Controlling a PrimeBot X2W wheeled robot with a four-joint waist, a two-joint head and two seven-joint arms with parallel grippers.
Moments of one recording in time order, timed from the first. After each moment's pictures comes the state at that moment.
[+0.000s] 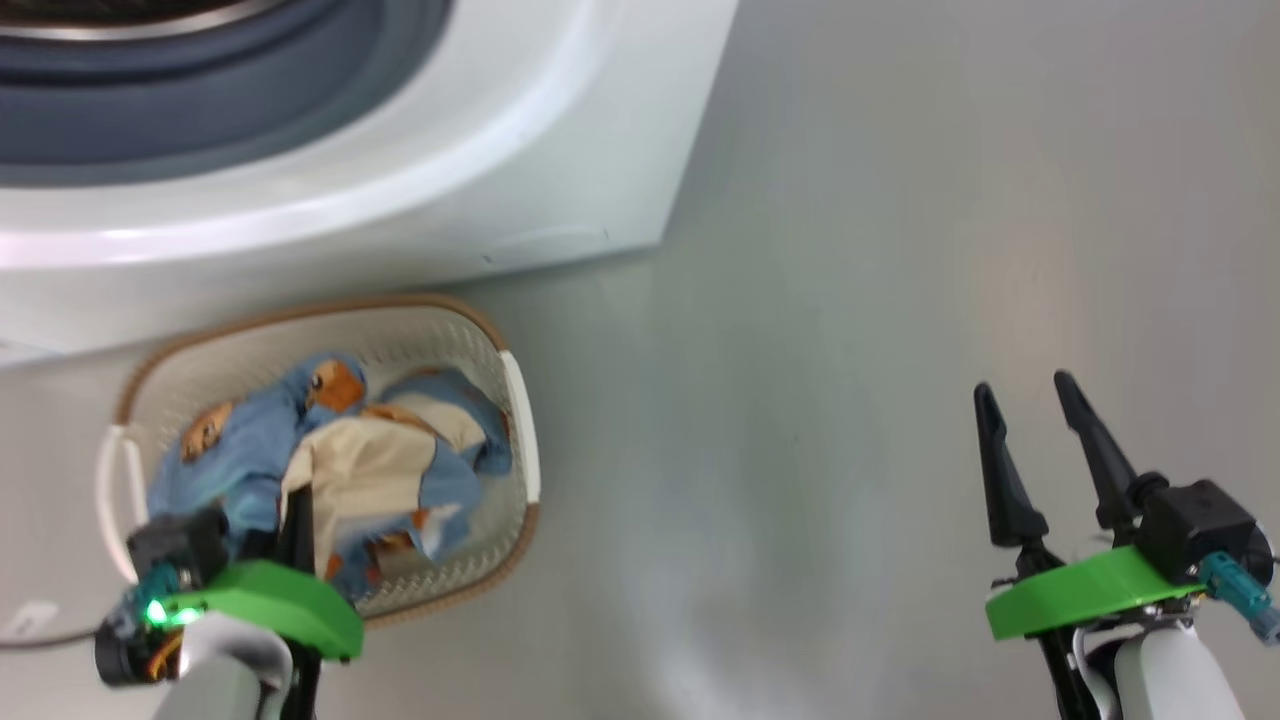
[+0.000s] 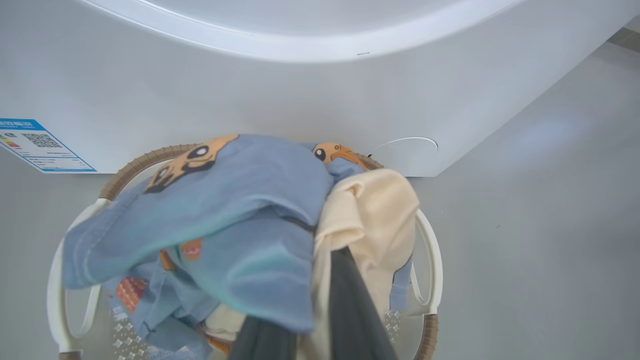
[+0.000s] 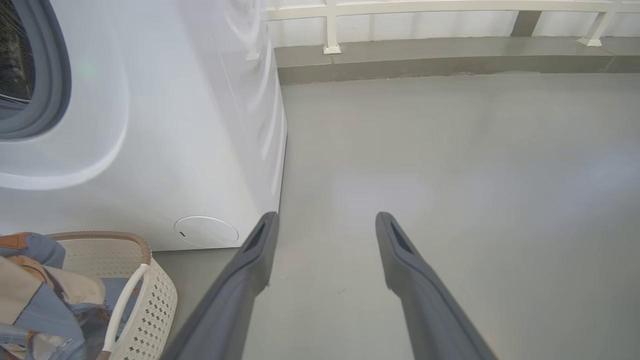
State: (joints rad) left arm -0.41 0.19 -0.29 0.66 -0.55 -0.03 -0.25; right arm -0.18 -0.04 -0.08 0.12 0.12 0.13 -0.26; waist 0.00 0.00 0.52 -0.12
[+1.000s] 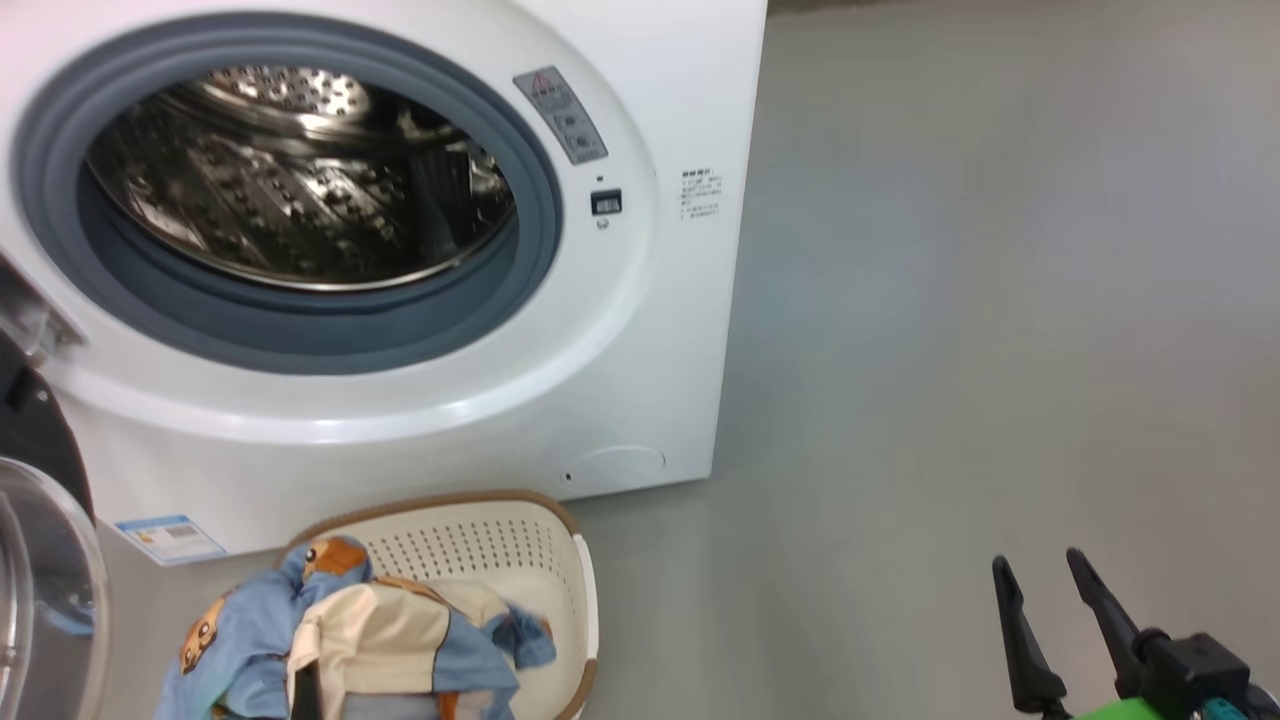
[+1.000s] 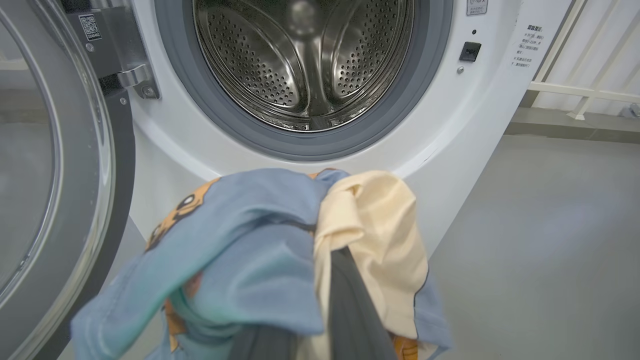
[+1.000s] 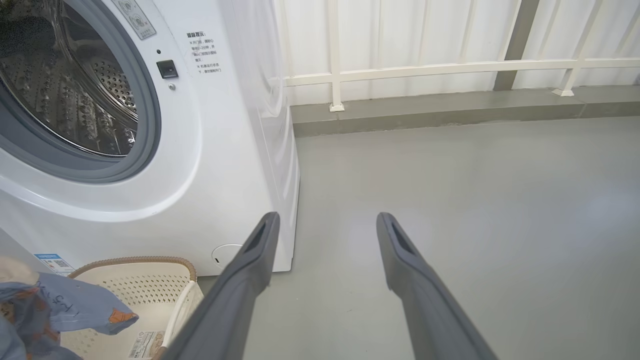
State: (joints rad) left arm 0.12 0.09 -0.11 0.15 -0.28 0.05 -0.25; right arm 0.07 -0.04 -0.11 0.14 0.12 0.13 -0.26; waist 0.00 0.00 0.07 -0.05
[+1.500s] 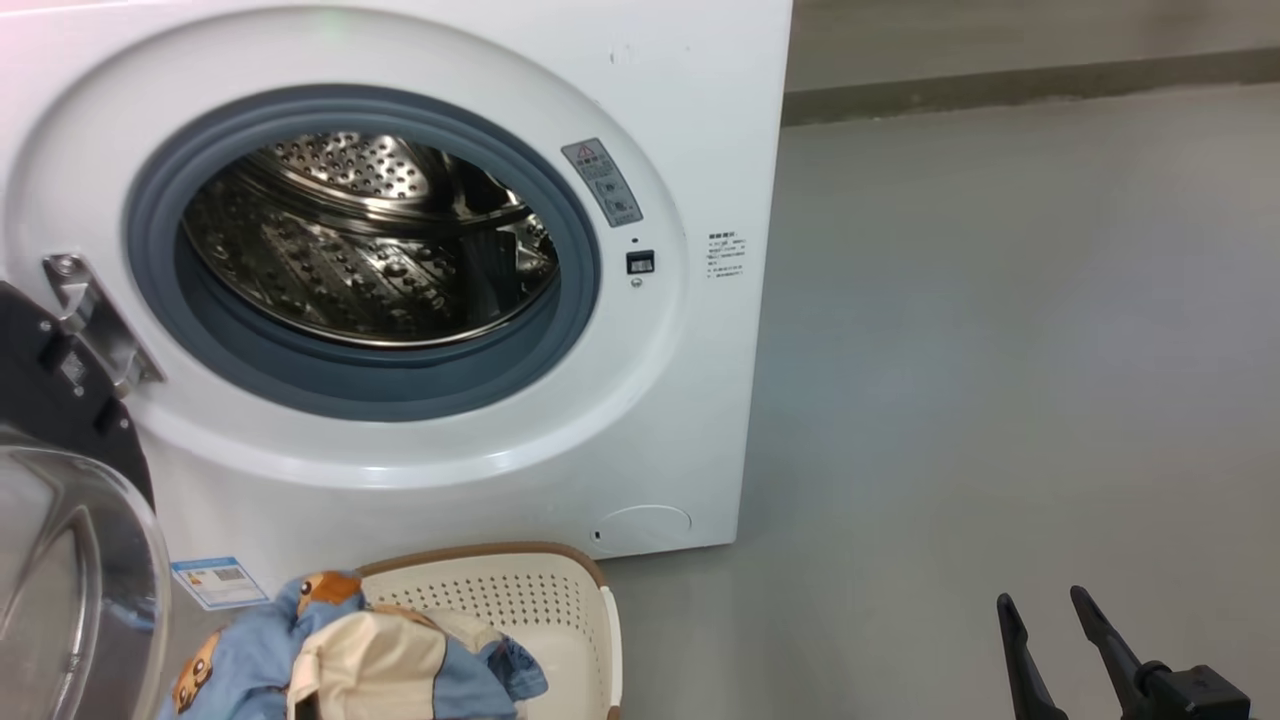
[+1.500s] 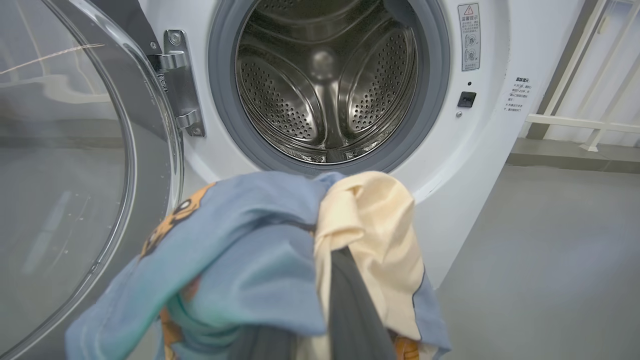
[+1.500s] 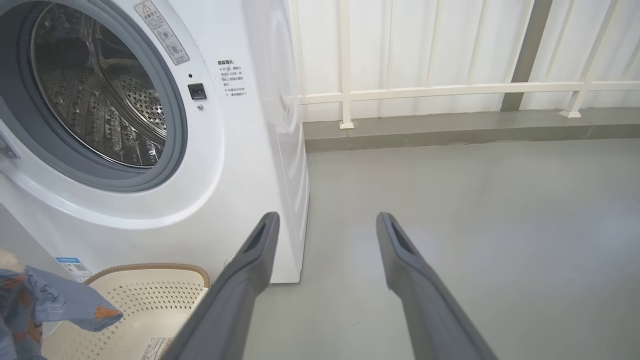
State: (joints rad) left arm 0.19 0.07 -0.10 0.09 -0.26 0.08 -0.25; right arm 0.12 -0.05 -0.11 0.15 0.12 0.13 -0.26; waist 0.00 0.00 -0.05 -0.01
